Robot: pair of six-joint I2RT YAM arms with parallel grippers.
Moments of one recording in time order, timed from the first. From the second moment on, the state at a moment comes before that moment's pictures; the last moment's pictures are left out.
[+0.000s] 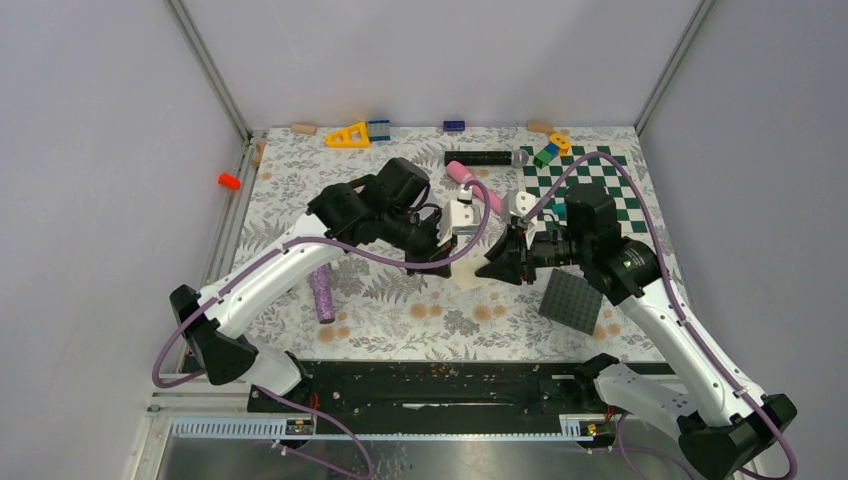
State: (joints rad) left arm -0.86 1.47 1.60 -1.00 0.62 0.39; right arm 0.49 0.97 1.06 -0.57 -0.96 -0.31
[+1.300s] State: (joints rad) left arm -0.88 1.53 1.66 -0.92 0.61 0.32; right arm 0.49 0.99 1.02 -0.59 -0.93 -0.32
